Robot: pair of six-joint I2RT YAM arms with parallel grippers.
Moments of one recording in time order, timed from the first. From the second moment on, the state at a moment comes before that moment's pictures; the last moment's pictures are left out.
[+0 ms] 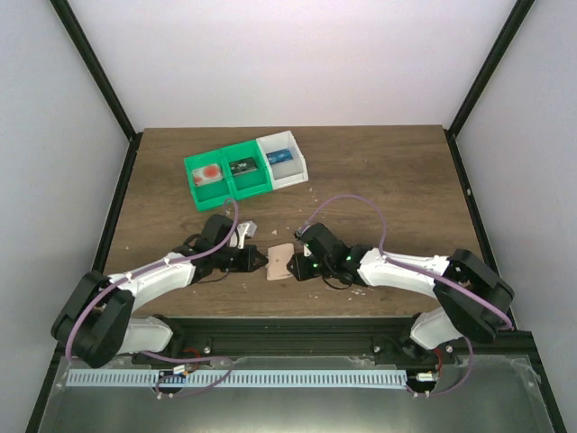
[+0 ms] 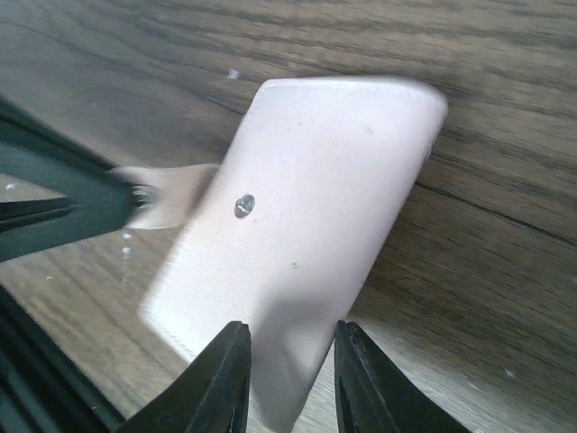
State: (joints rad) left arm -0.55 1.31 0.52 -0.07 0.52 -0.58; right arm 0.91 1.45 0.71 -0.09 -0.15 0.64
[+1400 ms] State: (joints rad) left arm -0.55 1.20 0.49 0.03 0.64 -0.70; right arm 0.91 1.40 0.72 -0.20 -0.05 0.59
